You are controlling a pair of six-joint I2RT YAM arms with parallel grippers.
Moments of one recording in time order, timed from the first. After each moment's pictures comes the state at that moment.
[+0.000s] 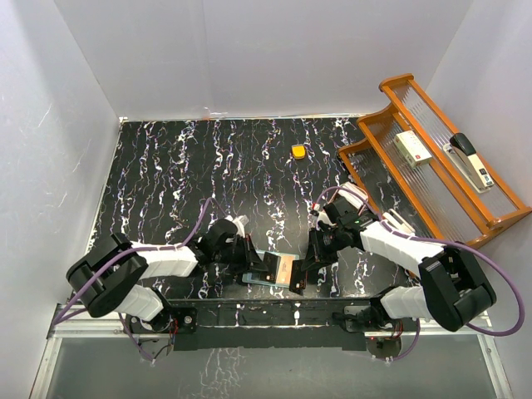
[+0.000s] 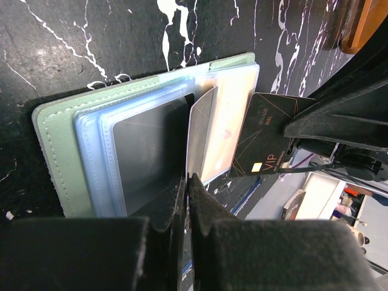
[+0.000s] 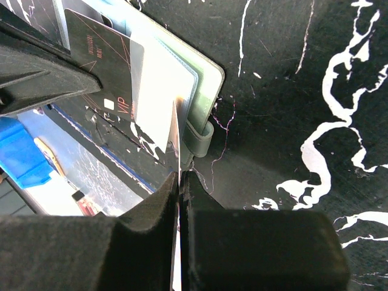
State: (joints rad) left arm -0.83 1.42 0.38 0.29 0.36 -1.02; right arm 0.49 1.29 0.59 -0.47 -0.59 0.50
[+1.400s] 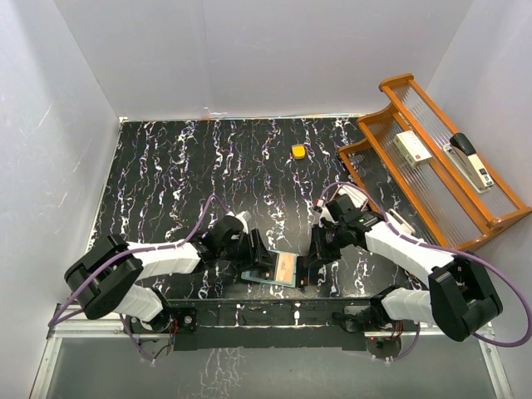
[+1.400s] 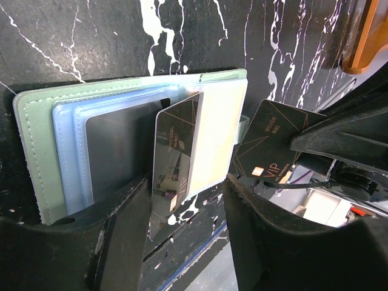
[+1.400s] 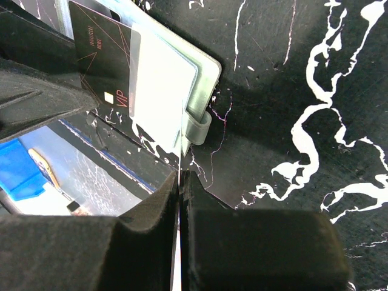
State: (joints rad) left arm -0.85 1.40 0.47 0.17 0.27 -1.05; right arm 0.49 1.23 0.63 -0.55 -0.54 0.51
